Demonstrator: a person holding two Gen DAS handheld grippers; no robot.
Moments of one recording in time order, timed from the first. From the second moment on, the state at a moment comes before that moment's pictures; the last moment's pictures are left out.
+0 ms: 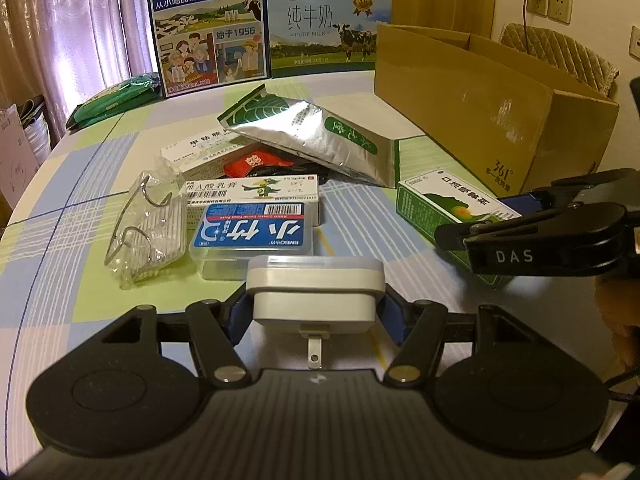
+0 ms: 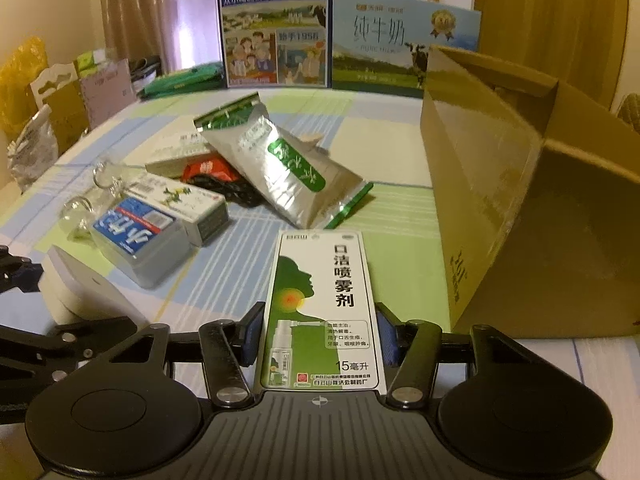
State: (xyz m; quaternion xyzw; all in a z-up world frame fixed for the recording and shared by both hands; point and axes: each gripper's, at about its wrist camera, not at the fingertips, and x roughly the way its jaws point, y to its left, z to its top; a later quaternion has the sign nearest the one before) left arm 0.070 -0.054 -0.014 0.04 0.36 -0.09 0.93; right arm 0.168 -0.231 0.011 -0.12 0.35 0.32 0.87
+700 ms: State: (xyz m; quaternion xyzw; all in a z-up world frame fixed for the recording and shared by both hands) left arm 0.048 -0.073 0.033 0.05 0.32 -0.10 0.94; right arm 0.130 -0.265 0.076 -0.08 0.28 0.32 0.90
